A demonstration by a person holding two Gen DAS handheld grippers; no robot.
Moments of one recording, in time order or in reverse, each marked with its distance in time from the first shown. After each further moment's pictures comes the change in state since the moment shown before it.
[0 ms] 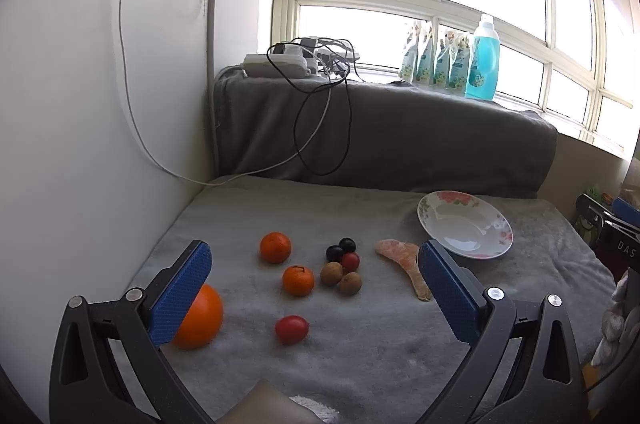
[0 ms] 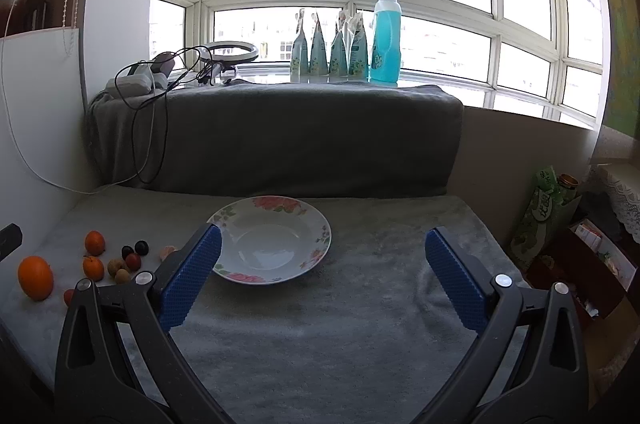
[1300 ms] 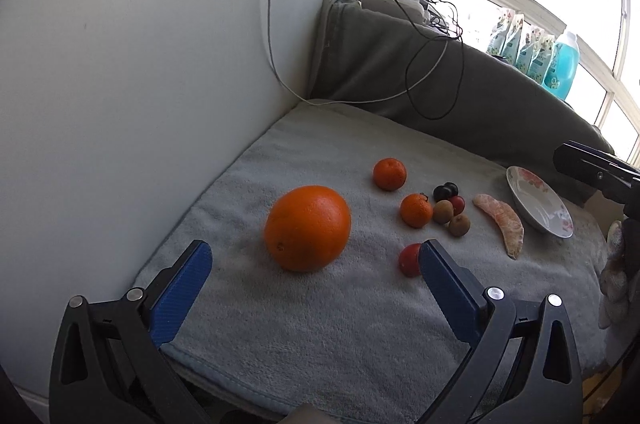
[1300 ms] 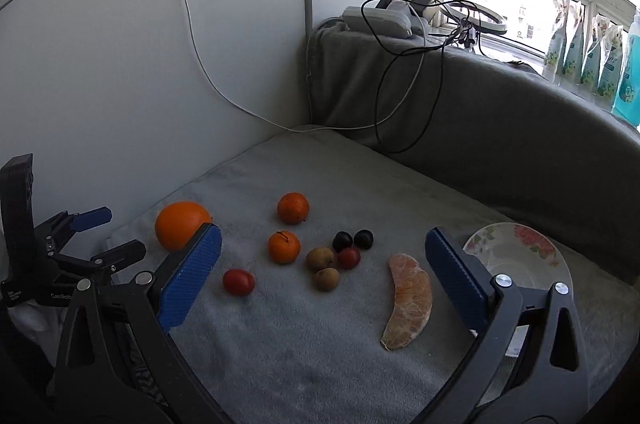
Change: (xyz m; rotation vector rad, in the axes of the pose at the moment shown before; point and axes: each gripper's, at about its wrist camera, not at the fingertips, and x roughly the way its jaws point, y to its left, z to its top) left arm 0.007 0.106 -0.062 -0.234 0.171 0.129; right arm 0.055 0.196 0.010 -0.382 0.195 0.771
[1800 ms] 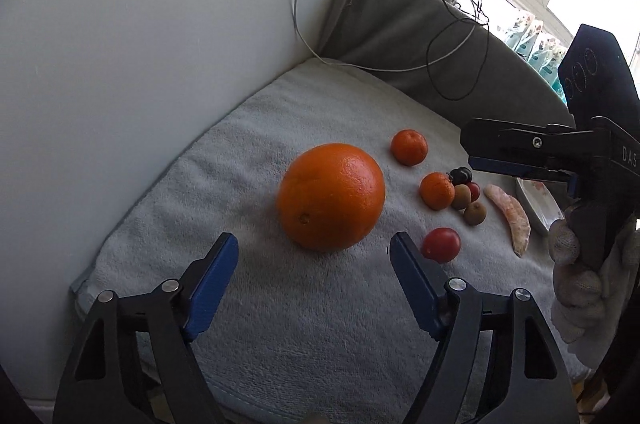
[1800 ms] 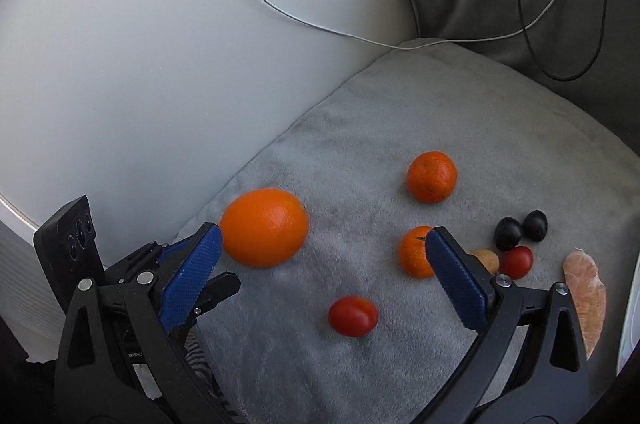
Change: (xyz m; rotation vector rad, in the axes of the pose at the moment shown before) left arm 0.036 0.032 -0.013 -0.113 0.115 -0.083; right arm 0.127 0.030 0.014 0.178 0.310 0.399
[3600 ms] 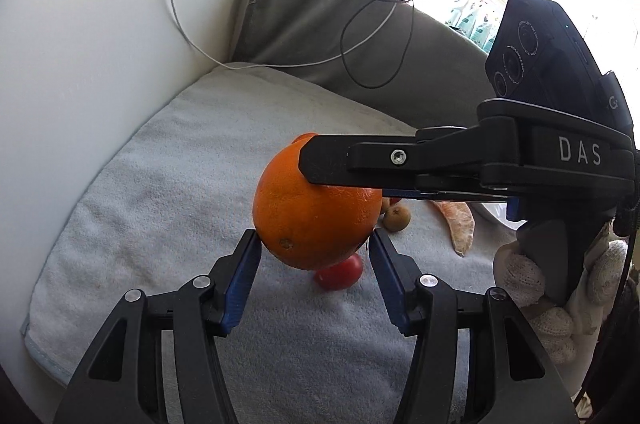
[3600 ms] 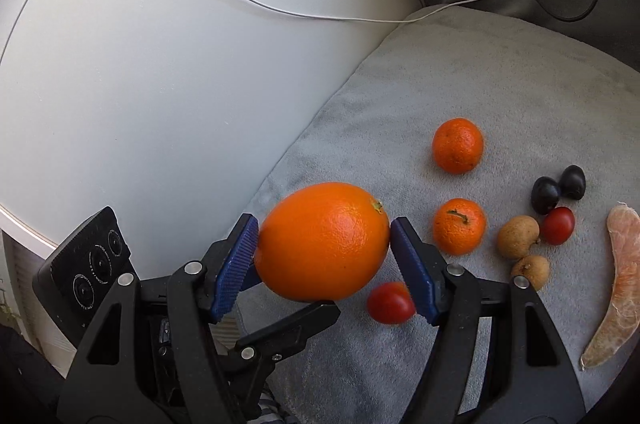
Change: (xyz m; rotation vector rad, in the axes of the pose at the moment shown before) left arm 0.018 -0.073 0.016 0.146 0.033 -0.158; right arm -0.050 -0.023 -0.014 0.151 -0.023 0.105
